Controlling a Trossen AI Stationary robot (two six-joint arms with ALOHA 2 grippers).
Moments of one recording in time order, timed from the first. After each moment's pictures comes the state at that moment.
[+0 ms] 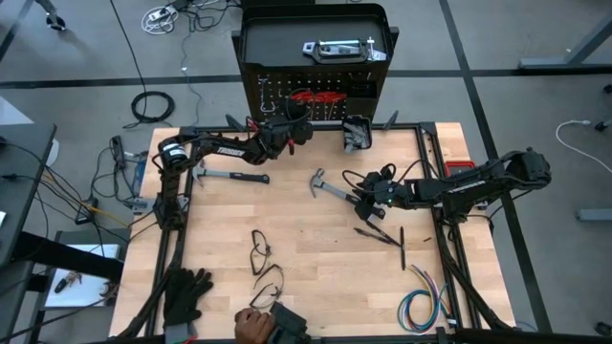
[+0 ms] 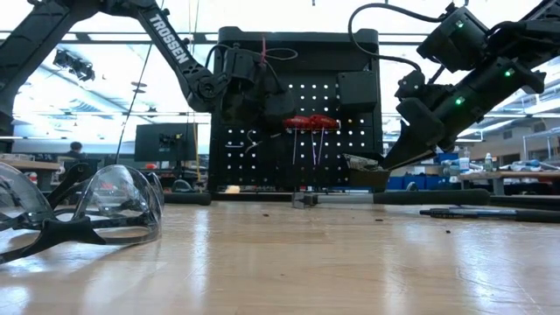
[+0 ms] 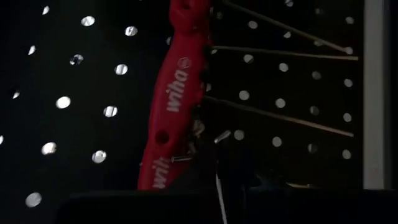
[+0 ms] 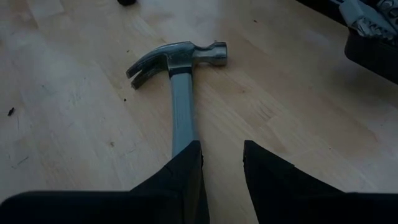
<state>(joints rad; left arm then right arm) 0.50 1.98 1.13 0.81 -0.57 1.28 -0.04 1.23 0.38 0.14 0.45 0.42</state>
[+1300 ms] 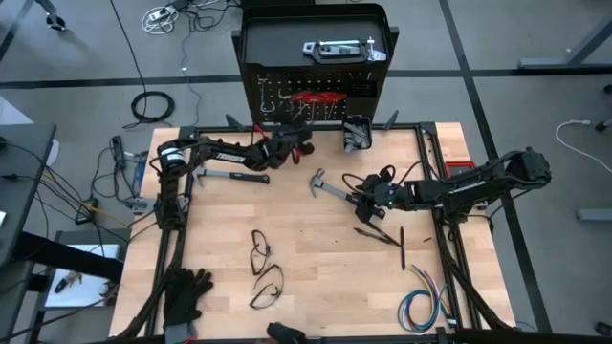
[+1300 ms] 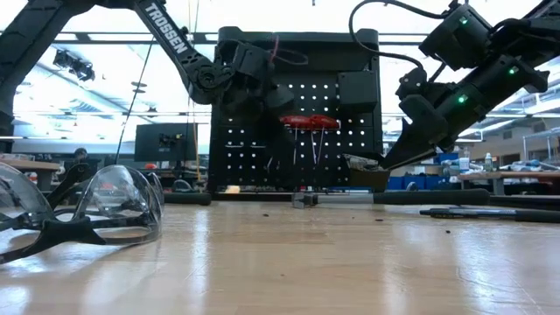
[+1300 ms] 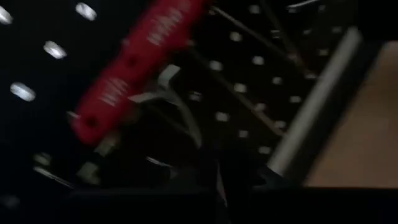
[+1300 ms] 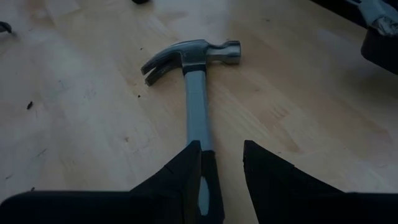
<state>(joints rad) 0.40 1.95 1.13 0.57 -0.73 0.60 -0.01 1.23 0.38 0.14 0.44 0.43</state>
